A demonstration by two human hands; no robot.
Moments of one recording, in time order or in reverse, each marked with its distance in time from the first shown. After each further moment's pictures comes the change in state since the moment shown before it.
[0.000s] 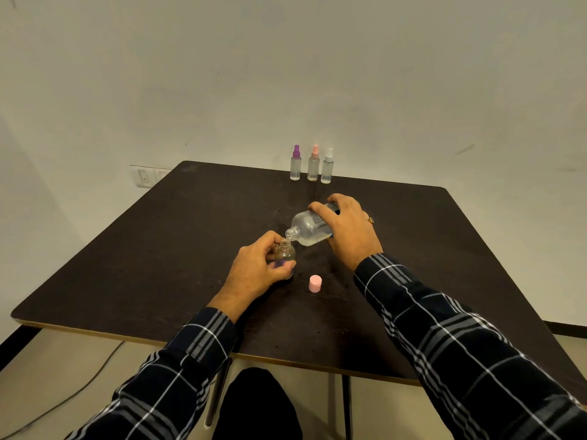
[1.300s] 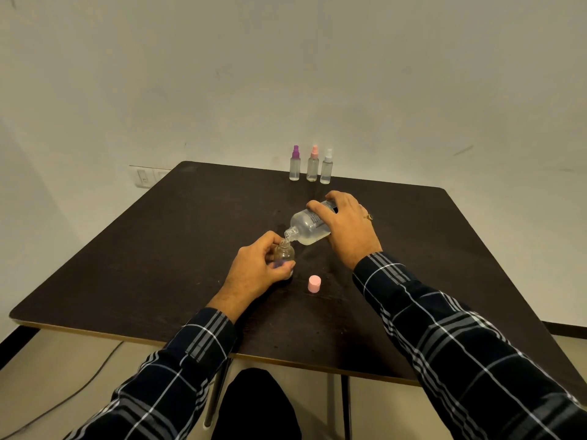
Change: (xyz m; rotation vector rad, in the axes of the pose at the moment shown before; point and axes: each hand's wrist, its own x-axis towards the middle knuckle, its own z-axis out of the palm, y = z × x) left_hand -0.001 0.001 0.000 -0.003 0.004 -0.011; right_hand 0.001 -0.004 -0.007 -0.044 -0.001 -0.024
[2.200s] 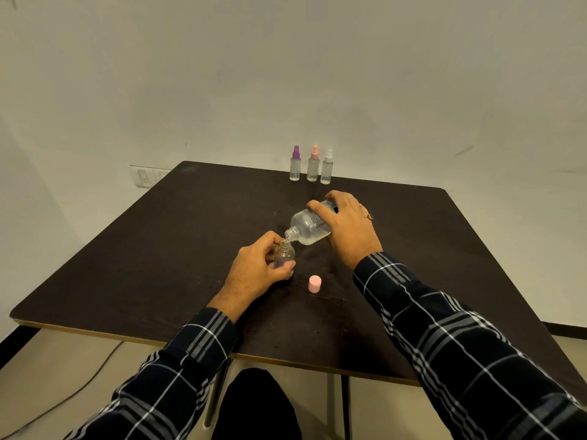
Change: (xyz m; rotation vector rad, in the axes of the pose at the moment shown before) left_hand 0.001 -0.003 0.001 -0.004 0.012 0.004; right_hand 0.002 0.002 0.004 -0.017 0.010 -0.001
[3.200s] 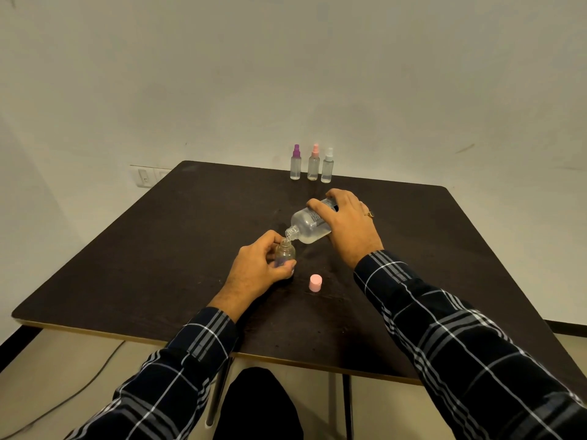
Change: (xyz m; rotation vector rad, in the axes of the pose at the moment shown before) left_hand -0.001 0.003 -0.001 0.031 0.005 0.001; right_hand -0.001 -0.002 -0.007 0.005 -0.010 -0.007
